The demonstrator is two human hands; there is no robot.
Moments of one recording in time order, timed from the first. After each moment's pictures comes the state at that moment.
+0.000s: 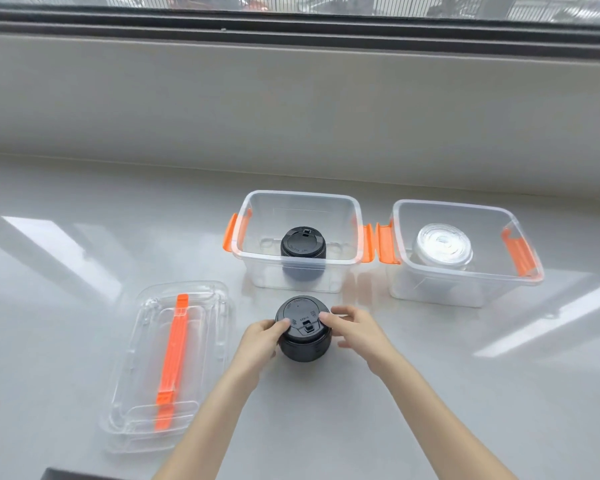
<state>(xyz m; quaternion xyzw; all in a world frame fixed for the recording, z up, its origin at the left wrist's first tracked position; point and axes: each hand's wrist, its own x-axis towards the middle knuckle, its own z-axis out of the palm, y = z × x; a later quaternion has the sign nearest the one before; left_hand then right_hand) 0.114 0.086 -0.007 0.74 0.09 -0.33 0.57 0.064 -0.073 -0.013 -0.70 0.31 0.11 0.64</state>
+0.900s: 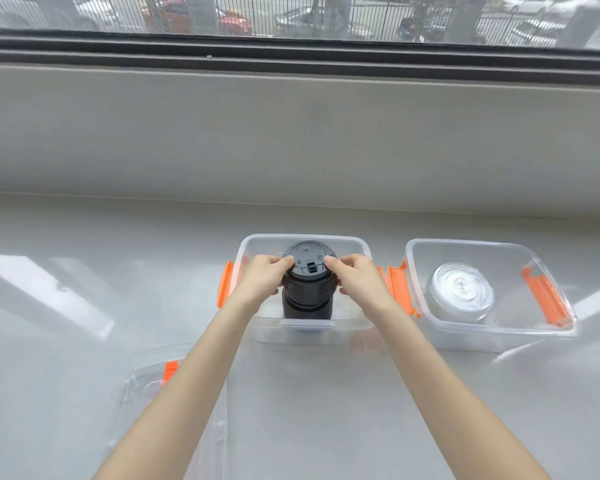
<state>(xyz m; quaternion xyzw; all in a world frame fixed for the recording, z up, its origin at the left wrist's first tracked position) 0.283 0.026 0.041 0.82 -0.06 -0.28 0.50 0.201 -0.105 0.049 -0.76 0.32 -0.03 0.57</state>
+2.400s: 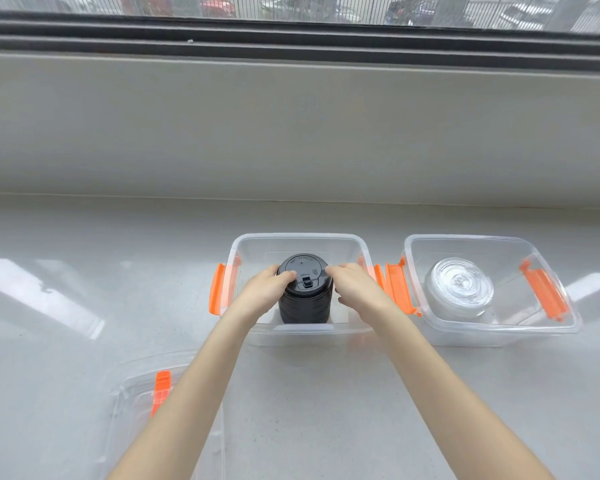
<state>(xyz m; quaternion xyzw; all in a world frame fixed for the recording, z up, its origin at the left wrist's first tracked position) 0.280 0.021 0.029 0.82 -0.06 -0.36 0.43 0.213 -0.106 0.038 -0.73 0.38 0.08 0.56</state>
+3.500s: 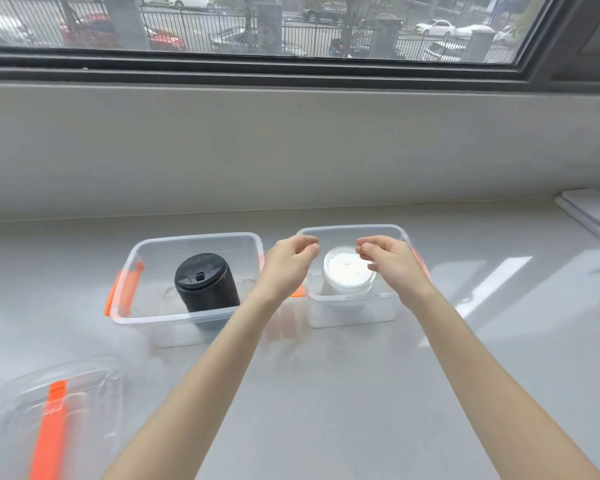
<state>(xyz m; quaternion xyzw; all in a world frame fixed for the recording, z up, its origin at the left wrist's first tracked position) 0.157 -0.112 0.086 0.77 -0.22 -0.25 0.54 0.063 -0.252 0.083 -0.74 0.34 -0.14 0.56</state>
